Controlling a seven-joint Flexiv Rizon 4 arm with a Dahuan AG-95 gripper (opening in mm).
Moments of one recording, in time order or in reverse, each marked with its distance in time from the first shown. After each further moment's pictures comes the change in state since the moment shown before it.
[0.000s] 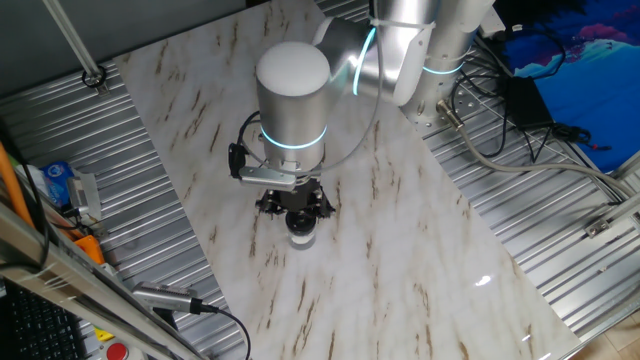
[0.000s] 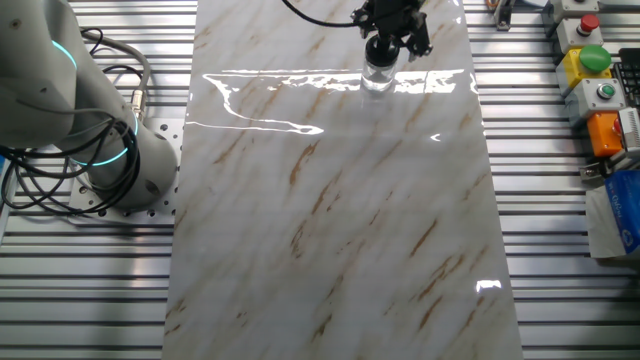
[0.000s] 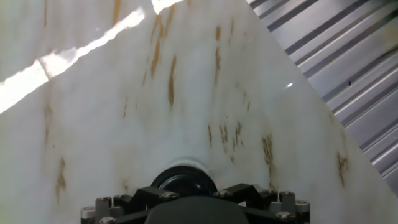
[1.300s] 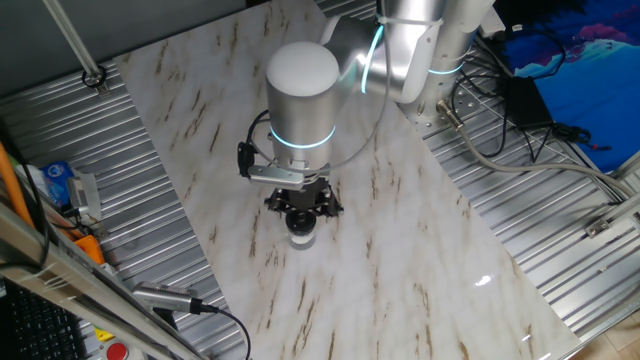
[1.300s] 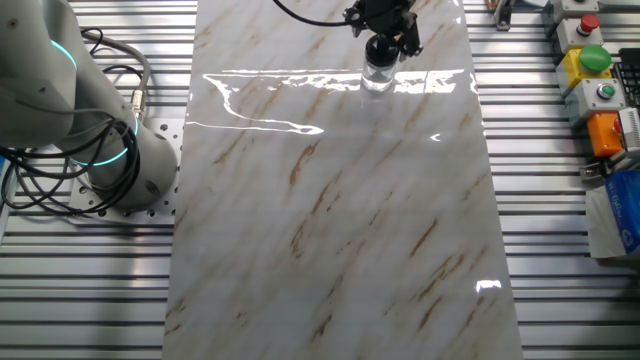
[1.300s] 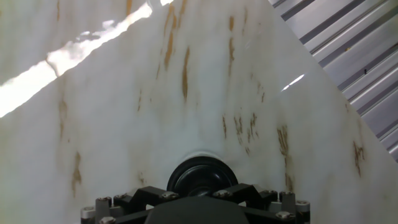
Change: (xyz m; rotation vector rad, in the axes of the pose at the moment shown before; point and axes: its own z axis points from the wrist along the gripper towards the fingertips) arm 0.005 0.015 0.002 -0.011 0.016 0.026
